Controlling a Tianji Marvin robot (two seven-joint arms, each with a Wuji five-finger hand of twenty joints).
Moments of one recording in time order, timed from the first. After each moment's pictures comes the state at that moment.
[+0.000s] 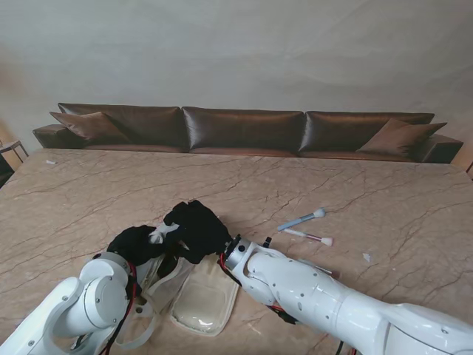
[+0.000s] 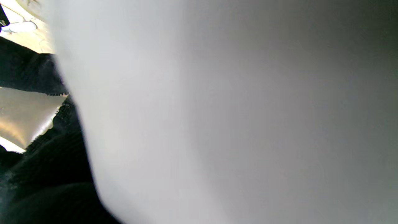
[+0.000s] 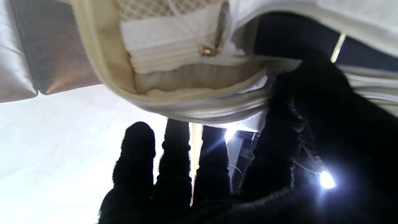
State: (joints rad) left arm 1.73 -1.07 -1.27 -1.91 0.73 0.51 -0.18; right arm -0.91 -1.37 0.24 -0.88 -0.96 -0.16 -0.93; left_hand 0.63 -0.39 0.63 -0.13 0.72 0.08 1.15 0.78 1.25 -0.07 0.98 0.75 1.25 0.13 1.41 0.62 1.04 0.23 1.80 0.46; right_hand 0.34 -0.82 1.21 -0.39 0.96 -0.53 1.04 0.26 0.58 -0.10 0.73 0.51 0.37 0.01 0.92 1.00 0.34 0.06 1.25 1.03
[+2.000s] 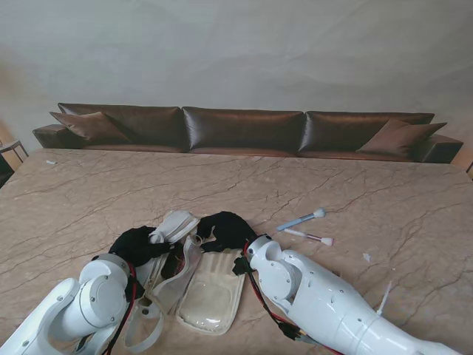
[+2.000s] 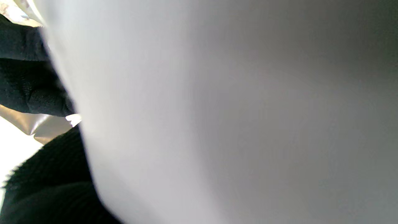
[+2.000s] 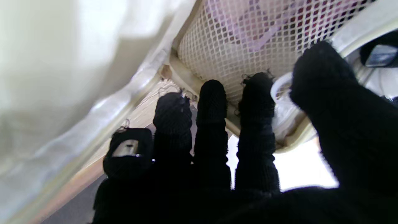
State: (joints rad) left arm 1.75 -1.08 -1.28 -1.93 0.63 0.52 -0.15; right arm -1.12 -1.29 0.61 -1.08 -0.34 -0.23 -0.28; left_hand 0.63 -0.39 0.62 -0.13 0.72 0.09 1.15 0.79 1.25 -0.07 0.98 0.75 1.25 0.14 1.41 0.62 1.04 0.24 1.80 0.46; right_hand 0.35 -0.91 1.21 -0.40 0.86 -0.25 0.97 0.42 0.92 -0.05 0.78 0.56 0.89 0.06 1.05 1.13 0.71 0.10 1.62 1.01
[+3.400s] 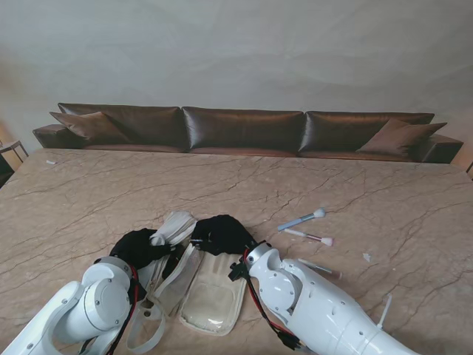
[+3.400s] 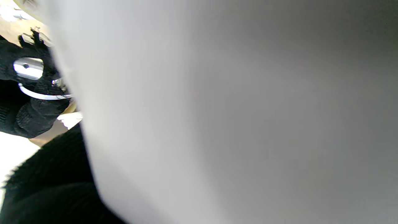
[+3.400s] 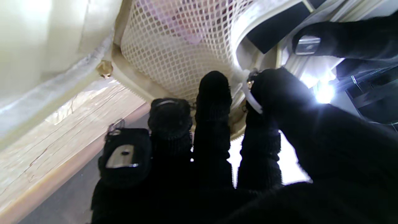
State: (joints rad) left arm 1.75 -1.09 -1.27 -1.92 0.64 0.54 -0.12; right arm -1.19 -1.29 0.67 -1.13 -0.38 -0.34 -0.33; left_hand 0.63 -0.39 0.61 -0.13 0.72 0.08 1.15 0.77 1.25 -0.07 0.98 0.75 1.25 0.14 1.40 0.62 1.04 0.24 1.80 0.44; right_hand 0.41 -0.76 1.30 -0.32 0.92 -0.32 1.03 0.29 1.10 -0.04 0.81 0.62 1.02 0.08 1.19 1.10 0.80 0.14 1.67 0.97
